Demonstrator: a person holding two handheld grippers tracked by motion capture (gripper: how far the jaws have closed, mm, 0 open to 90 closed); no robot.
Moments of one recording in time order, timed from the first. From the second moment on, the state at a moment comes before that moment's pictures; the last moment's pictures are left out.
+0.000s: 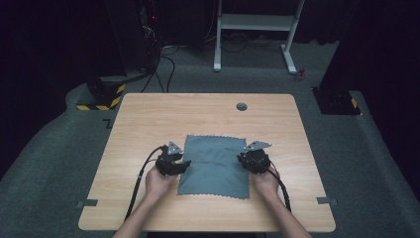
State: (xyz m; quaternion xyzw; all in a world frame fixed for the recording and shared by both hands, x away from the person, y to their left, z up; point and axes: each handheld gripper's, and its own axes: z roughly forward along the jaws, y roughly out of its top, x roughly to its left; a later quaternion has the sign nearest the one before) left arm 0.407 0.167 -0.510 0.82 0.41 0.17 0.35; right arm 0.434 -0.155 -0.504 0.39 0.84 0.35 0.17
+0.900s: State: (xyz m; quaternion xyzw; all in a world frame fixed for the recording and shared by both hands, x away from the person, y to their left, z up) left arm 0.331 0.163 -0.522 0.84 0.34 0.20 0.36; right arm 0.341 -0.177 -0.522 0.34 0.85 0.37 0.16
